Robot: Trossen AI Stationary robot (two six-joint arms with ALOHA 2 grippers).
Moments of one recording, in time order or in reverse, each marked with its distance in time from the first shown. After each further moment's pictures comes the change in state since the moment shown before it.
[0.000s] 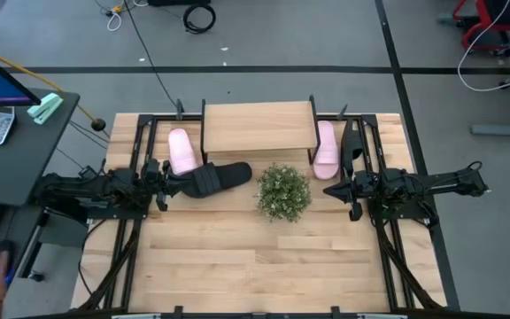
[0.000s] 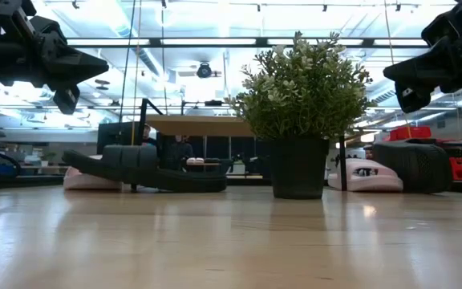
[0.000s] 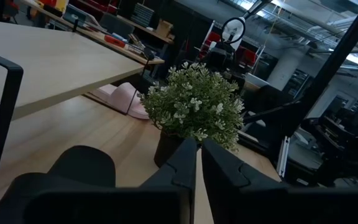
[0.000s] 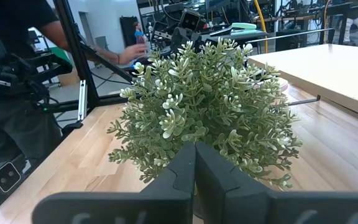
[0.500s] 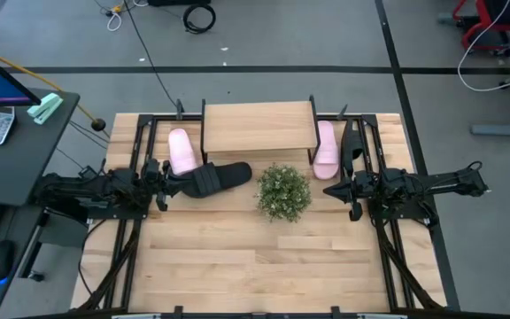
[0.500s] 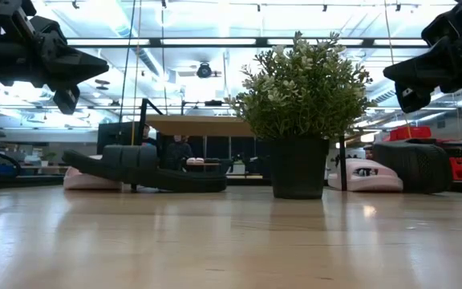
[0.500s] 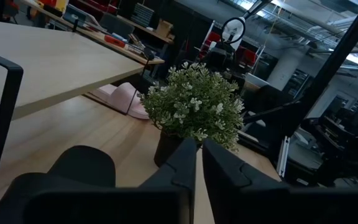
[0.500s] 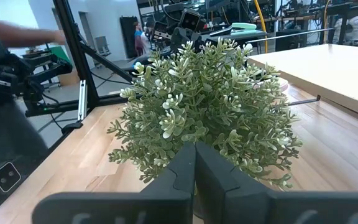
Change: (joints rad) left arm 0.000 0.000 0.000 0.000 0.000 0.000; right arm 0.000 0.000 0.000 0.000 0.000 0.000
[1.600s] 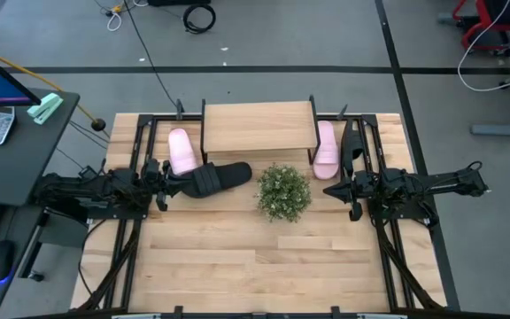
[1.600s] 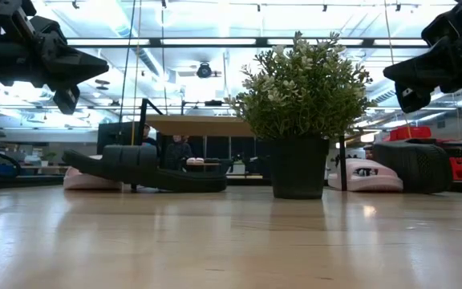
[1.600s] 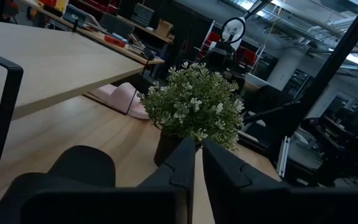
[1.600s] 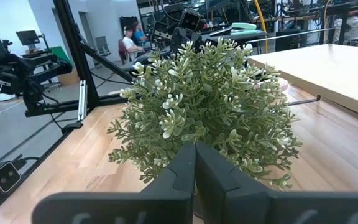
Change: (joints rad) left arm 0.000 0.000 0.000 0.000 0.000 0.000; right arm 0.000 0.000 0.000 0.000 0.000 0.000
